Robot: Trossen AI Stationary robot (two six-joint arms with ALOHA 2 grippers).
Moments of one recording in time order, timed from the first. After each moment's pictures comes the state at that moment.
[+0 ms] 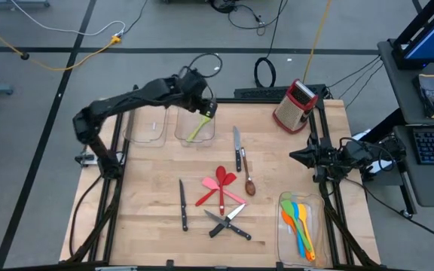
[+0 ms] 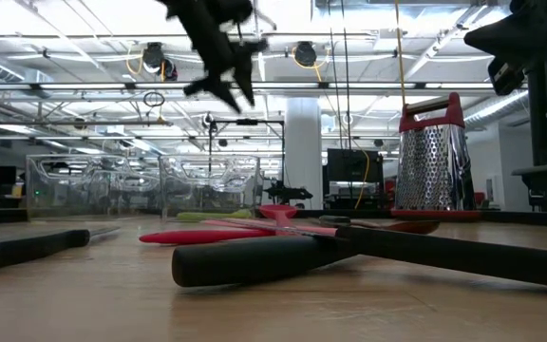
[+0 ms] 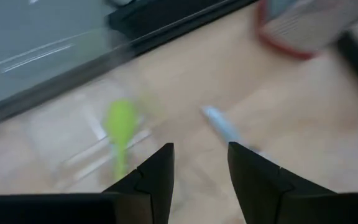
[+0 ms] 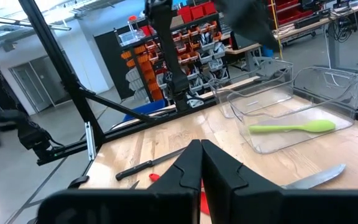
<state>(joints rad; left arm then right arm) 0.45 1.69 1.60 -0.80 -0.05 -0.56 0.30 0.01 0.29 -0.28 0.36 0.35</state>
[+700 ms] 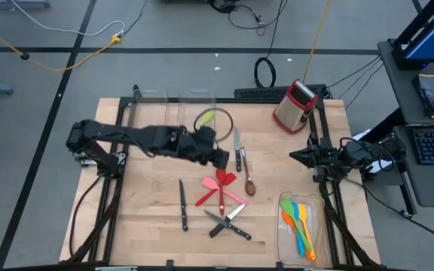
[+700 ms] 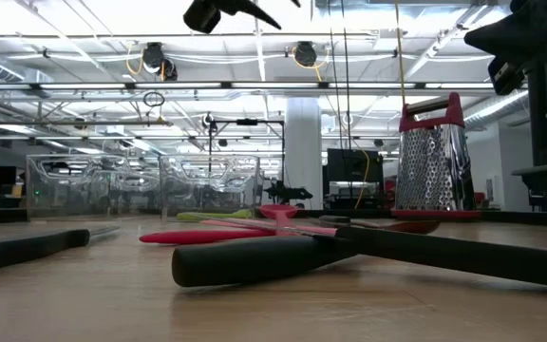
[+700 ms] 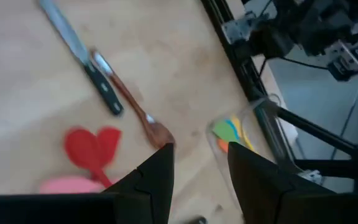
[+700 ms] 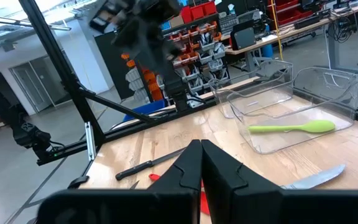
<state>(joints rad) -0.09 1.65 1.60 -0.68 -0.17 -1.16 0.30 0.01 0.29 -0.28 0.36 0.35</state>
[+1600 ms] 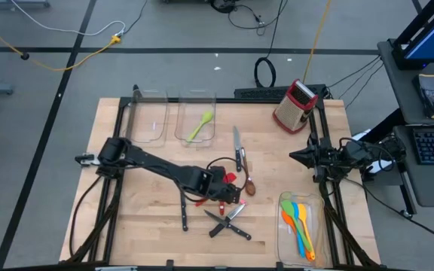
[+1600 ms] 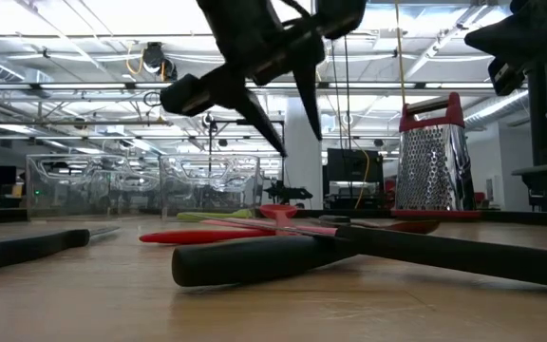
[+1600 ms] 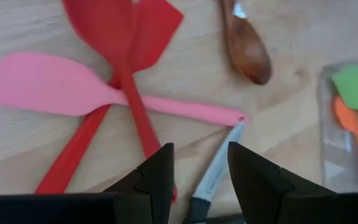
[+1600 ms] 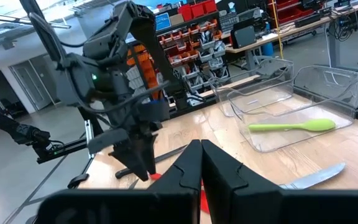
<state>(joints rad) -0.27 2.02 1.60 -0.68 -0.18 -1.54 0.30 0.01 0.29 -0.29 0.36 0.35</state>
